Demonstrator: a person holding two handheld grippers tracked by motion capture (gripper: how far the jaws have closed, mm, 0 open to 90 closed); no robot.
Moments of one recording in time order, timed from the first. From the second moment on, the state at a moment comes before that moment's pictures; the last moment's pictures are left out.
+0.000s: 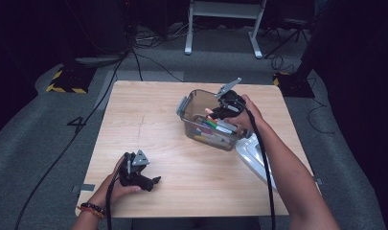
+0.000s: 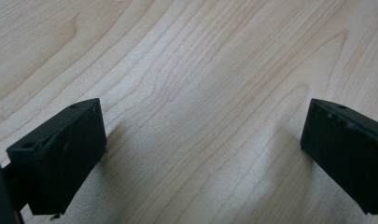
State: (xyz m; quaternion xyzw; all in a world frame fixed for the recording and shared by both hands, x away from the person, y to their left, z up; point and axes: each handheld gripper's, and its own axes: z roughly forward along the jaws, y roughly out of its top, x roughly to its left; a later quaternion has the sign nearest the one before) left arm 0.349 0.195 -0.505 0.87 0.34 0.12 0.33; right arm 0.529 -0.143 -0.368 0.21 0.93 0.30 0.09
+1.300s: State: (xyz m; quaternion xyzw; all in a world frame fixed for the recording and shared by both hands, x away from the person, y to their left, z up) left arm 0.349 0.195 -0.506 0.87 0.34 0.12 0.33; right arm 0.419 -0.283 -0.349 0.27 0.87 0.35 0.22
